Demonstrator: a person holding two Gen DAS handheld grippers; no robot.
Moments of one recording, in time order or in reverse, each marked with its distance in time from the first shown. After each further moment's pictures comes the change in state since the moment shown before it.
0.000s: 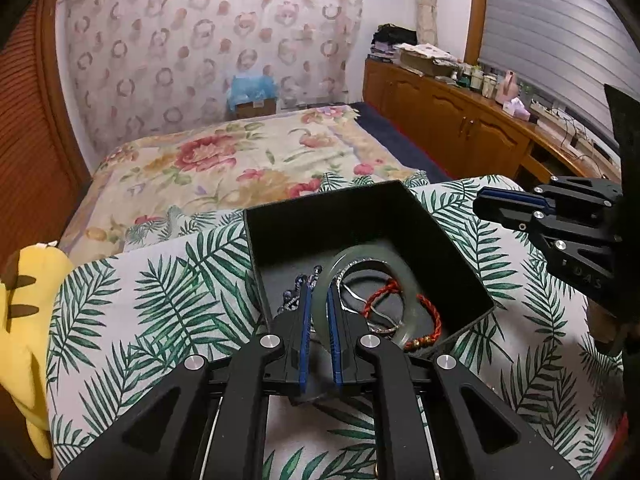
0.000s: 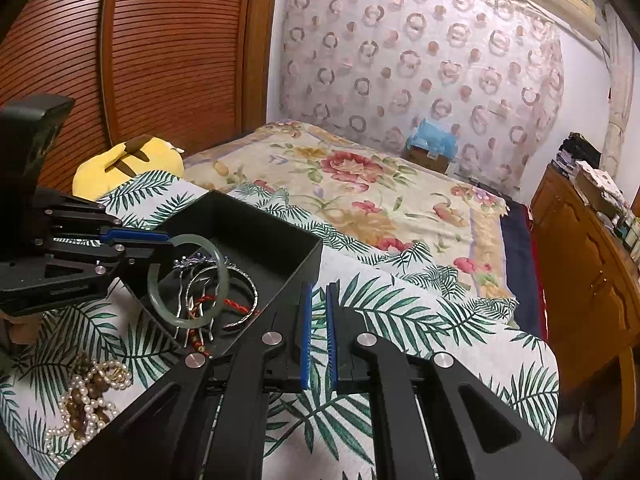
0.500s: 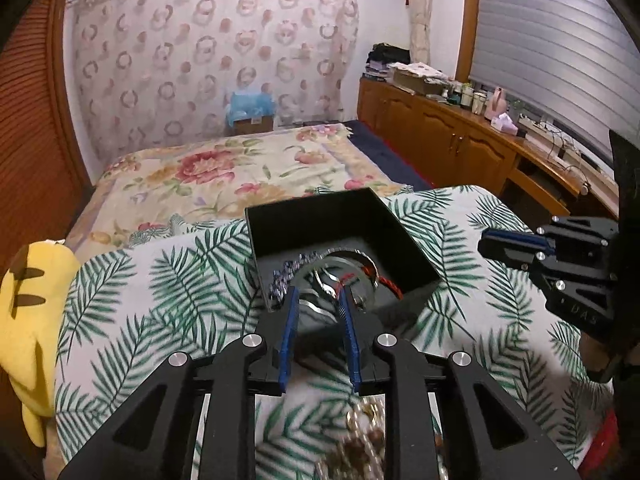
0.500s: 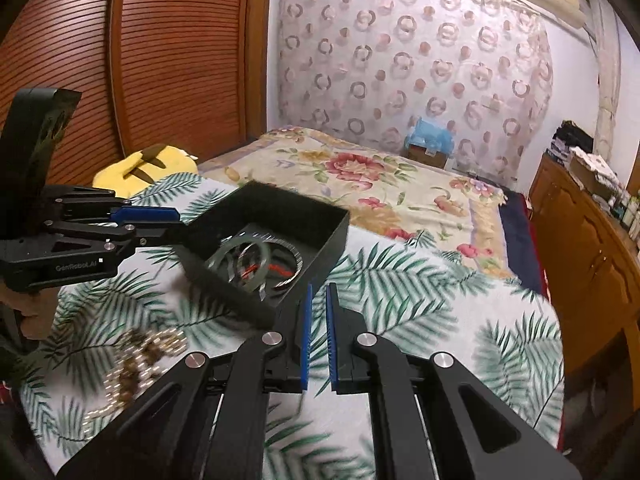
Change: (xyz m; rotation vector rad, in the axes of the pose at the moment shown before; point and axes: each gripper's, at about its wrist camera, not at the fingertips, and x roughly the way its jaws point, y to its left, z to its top) left arm -0.057 -0.007 -0.026 -0.006 -0.073 -0.022; right arm -0.054 0.032 -0.032 0.059 -0.022 0.017
